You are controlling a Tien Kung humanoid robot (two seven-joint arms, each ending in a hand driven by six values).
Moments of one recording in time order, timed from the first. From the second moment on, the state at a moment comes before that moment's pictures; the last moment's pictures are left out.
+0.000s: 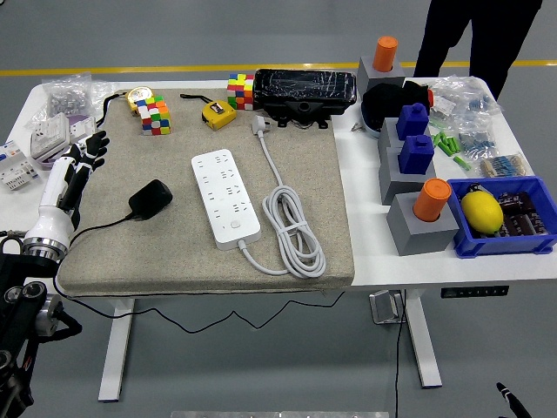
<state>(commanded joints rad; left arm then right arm) -0.14 0.09 -1.54 -1.22 1.39 0.05 -0.21 0.17 -0.06 1.75 0.18 -1.53 0.01 -0.15</state>
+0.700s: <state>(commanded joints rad) -0.14 0.08 -1.54 -1.23 1.40 0.05 -0.21 0.19 -0.06 1.74 0.18 -1.52 0.01 -0.16</state>
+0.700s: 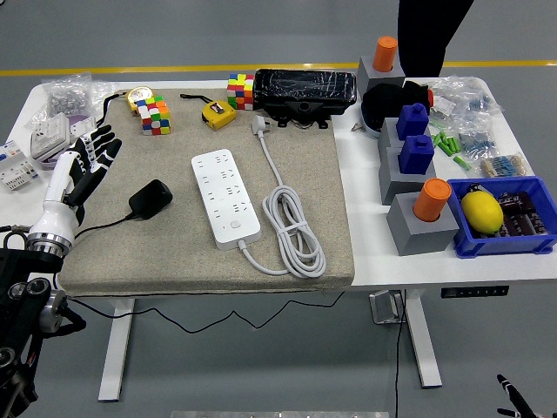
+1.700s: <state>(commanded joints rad) -0.14 0.06 -1.54 -1.21 1.39 0.03 -0.21 0.18 -0.06 1.75 0.18 -1.52 0.01 -0.16</state>
